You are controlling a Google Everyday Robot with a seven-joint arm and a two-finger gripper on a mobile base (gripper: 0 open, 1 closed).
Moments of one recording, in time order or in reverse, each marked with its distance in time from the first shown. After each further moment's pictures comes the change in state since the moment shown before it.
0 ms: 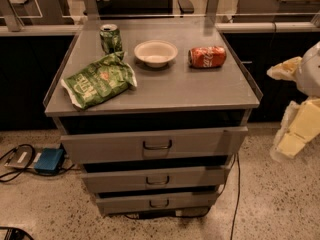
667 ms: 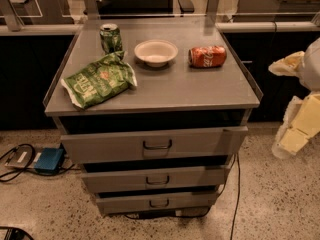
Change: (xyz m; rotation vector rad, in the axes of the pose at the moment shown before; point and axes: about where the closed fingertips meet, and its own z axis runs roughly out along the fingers) arm -0.003 -0.001 -0.006 -0.003 -0.001 0.006
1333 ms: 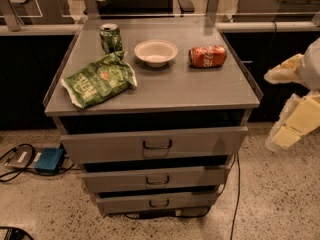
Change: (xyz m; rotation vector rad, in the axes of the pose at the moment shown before) arm 0.000 0.000 0.000 0.000 0.000 0.000
